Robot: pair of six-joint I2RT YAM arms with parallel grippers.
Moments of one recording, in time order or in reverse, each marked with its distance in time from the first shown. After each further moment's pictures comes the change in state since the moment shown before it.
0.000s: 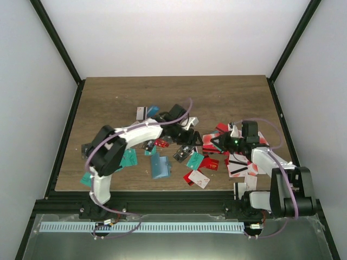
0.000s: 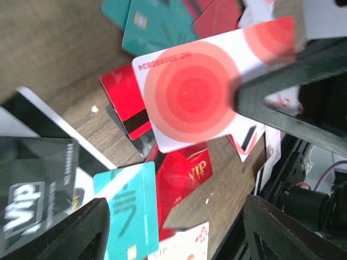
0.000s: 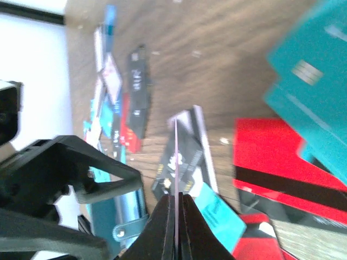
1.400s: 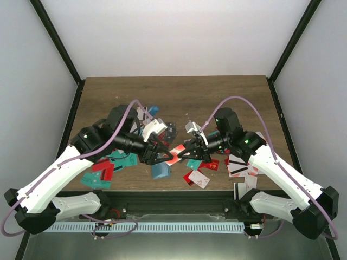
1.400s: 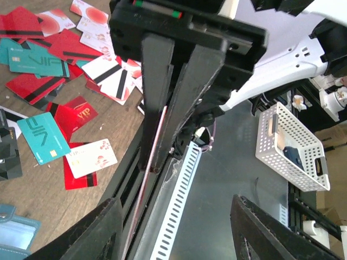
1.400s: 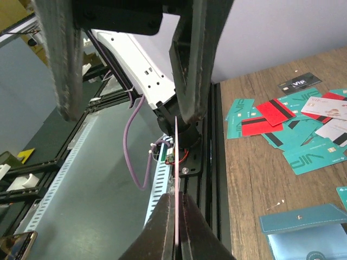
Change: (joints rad) left arm -0.050 -0.911 -0.036 -0.570 0.030 0.301; right arm 0.608 -0.218 0.494 -0.444 -0.350 -0.820
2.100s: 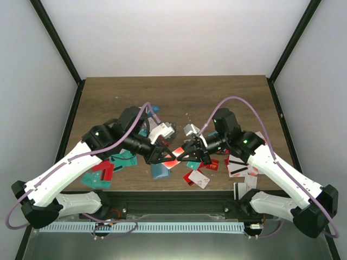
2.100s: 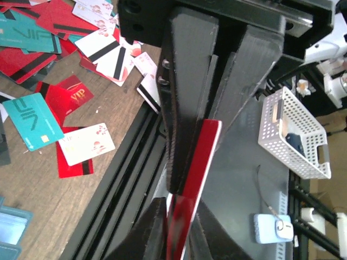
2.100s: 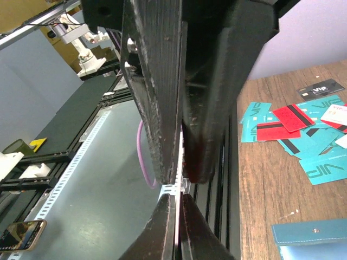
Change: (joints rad) left arm -0.035 0.061 -0.024 -0.002 -0.008 0.002; right arm 0.026 0.012 0.019 -0.019 -0.048 -0.054
